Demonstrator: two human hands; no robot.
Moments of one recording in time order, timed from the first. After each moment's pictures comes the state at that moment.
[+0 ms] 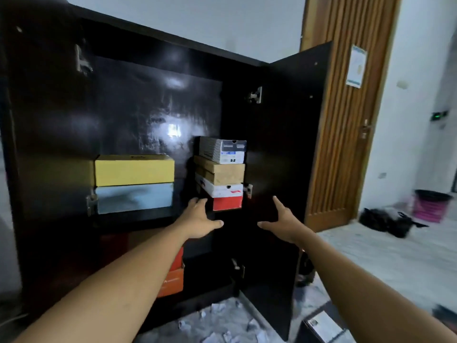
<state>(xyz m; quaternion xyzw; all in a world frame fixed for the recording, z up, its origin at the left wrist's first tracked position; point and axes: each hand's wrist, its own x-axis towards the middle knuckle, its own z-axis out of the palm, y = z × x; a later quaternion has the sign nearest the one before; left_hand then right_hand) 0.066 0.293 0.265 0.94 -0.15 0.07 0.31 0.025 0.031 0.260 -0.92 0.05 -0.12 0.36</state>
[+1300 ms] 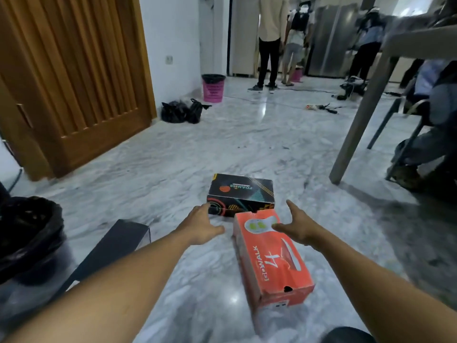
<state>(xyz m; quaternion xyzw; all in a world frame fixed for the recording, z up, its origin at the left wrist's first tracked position) -0.013 -0.414 -0.041 0.80 -0.49 -0.26 0.22 -0.255 -0.555 -0.052 -0.78 0.52 -0.11 0.34</state>
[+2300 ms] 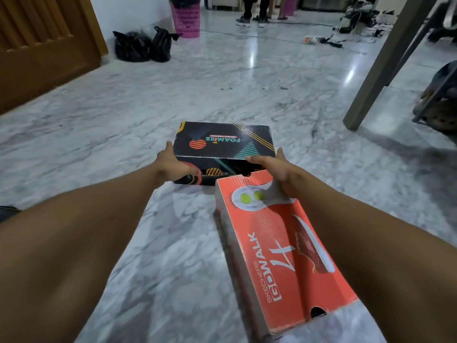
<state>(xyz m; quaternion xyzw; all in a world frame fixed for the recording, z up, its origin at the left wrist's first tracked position) 0.111 -0.645 -0.221 0.81 -0.40 -0.30 0.32 -0.157 -0.746 -0.213 -0.57 0.57 -0.19 0.56</state>
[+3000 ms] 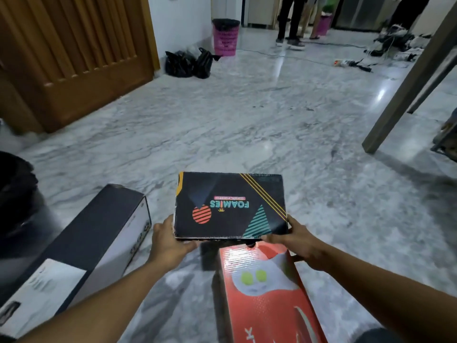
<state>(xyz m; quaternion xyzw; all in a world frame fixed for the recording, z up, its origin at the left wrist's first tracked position) 0.092 -0.395 -0.301 0.83 -0.31 -0.23 0.39 -0.214 -0.560 -0.205 -0.62 0.49 -0.09 0.60</state>
